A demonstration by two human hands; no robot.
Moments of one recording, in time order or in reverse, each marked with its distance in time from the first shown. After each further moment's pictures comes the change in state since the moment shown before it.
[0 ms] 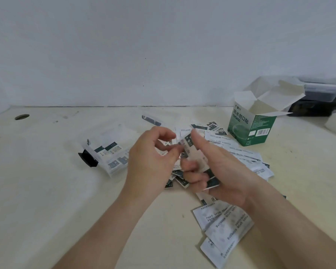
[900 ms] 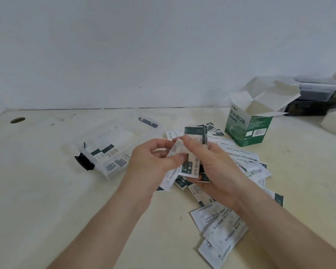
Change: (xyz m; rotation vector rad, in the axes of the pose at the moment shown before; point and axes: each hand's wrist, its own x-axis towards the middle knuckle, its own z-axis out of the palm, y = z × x) left_hand -0.001 0.012 -0.004 -0.542 -0.242 -0.485; right_hand 0.006 0.007 0.005 -0.092 0.182 -0.202
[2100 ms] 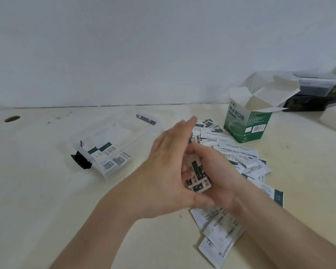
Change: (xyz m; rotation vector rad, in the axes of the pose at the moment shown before) left_hand -0.015 0.004 -0.002 0.881 -0.415 0.465; right_hand 0.004 0.007 0.004 0.267 -0.018 0.186
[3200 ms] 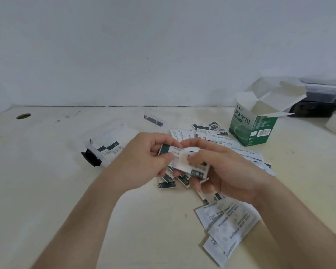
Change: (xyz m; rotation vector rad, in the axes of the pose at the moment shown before) left_hand 0.002 -0.025 -0.033 -0.355 0.131 -0.226; right_hand -0.013 -0.021 -0.012 -0.488 -0.145 0.021
